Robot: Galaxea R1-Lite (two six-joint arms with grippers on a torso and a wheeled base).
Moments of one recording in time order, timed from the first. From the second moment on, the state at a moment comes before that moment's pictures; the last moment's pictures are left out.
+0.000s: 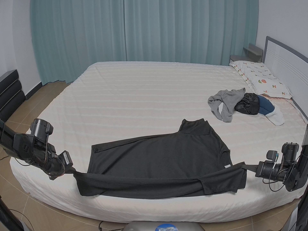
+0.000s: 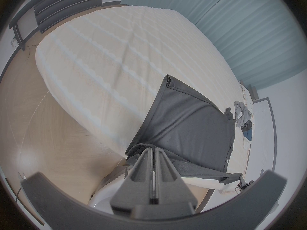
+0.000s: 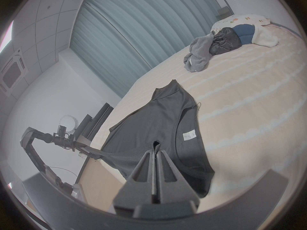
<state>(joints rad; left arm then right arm) 0.03 1.78 -0.72 0.01 -0.24 -0.61 -0.18 2.09 -0.16 -1.36 0.74 0.27</state>
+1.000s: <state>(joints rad) 0.03 2.12 -0.94 -0.08 -0.23 -0.70 -0.11 2.36 -0.46 -1.36 0.66 0.29</state>
